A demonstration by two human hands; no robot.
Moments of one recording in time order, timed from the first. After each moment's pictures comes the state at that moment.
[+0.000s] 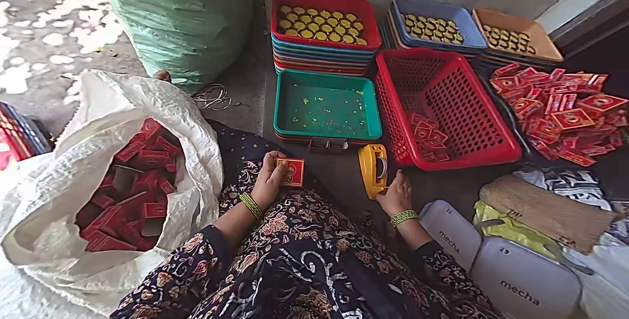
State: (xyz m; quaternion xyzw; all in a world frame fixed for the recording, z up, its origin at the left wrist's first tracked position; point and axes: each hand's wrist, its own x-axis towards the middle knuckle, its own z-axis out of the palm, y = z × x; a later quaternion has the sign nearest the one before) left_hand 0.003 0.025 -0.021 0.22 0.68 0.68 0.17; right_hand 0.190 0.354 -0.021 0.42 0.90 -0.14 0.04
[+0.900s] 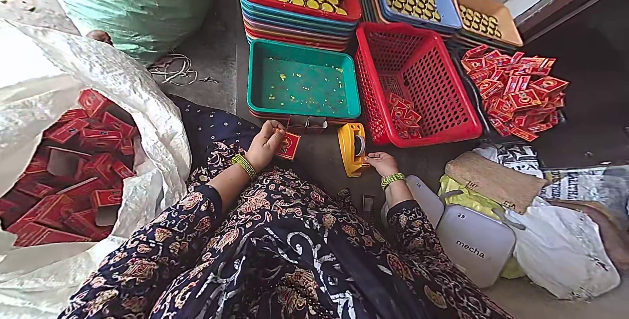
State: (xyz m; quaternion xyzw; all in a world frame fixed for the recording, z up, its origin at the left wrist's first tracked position) left_hand -0.019 0.077 -0.033 0.28 0.70 0.62 0.21; right_hand 0.195 0.424 -0.040 0.49 0.77 -0.42 -0.02
